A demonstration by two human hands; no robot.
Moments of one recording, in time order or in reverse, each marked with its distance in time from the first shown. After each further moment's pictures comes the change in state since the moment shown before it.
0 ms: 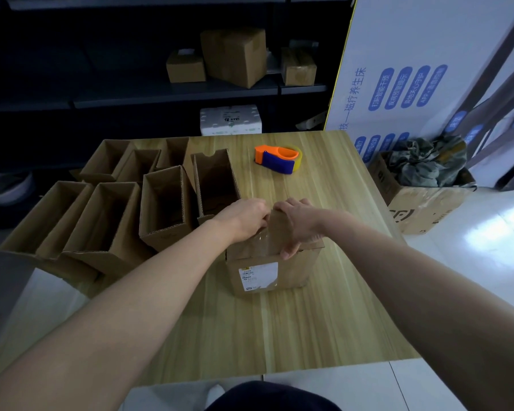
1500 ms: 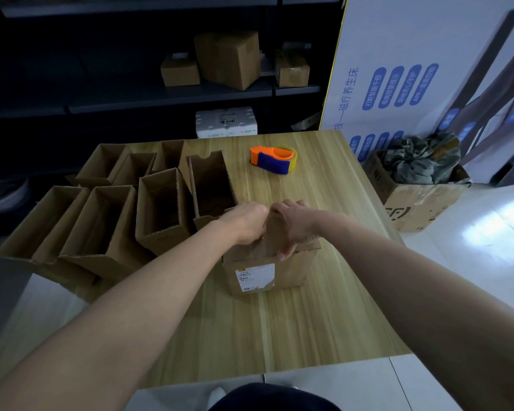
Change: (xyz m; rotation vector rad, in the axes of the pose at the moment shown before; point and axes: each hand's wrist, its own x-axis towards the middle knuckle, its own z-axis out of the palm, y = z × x) left_hand -0.002 0.021 -0.002 0.057 -0.065 -0.063; right_hand -0.002 0.001 0.005 0.002 0.006 0.009
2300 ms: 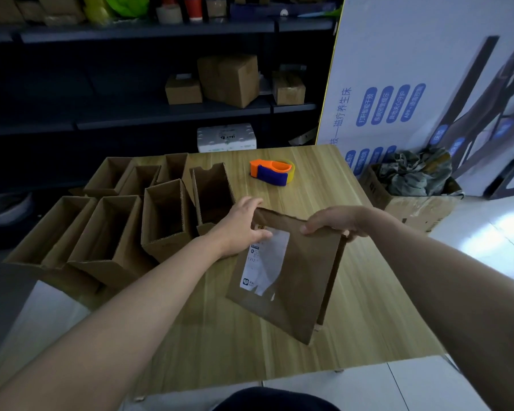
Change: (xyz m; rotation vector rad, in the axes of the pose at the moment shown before) left_hand -0.029 -0.011 0.000 -0.411 0.123 -0.046; right_hand -0.033 0.057 -0.021 0.621 -0.156 0.318
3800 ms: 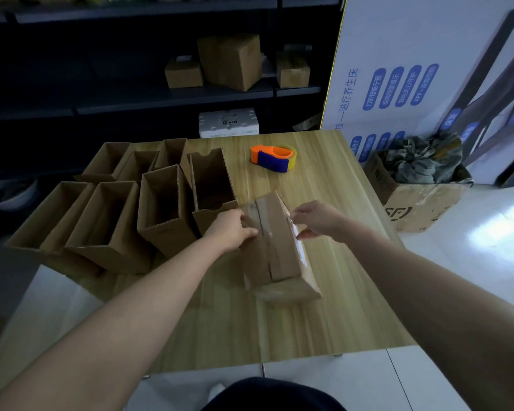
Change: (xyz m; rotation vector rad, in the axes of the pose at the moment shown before) left_hand 0.002 -0.021 0.034 -0.106 0.057 -0.322; right_hand 0.018 0.004 0.042 0.278 0.194 -0.202
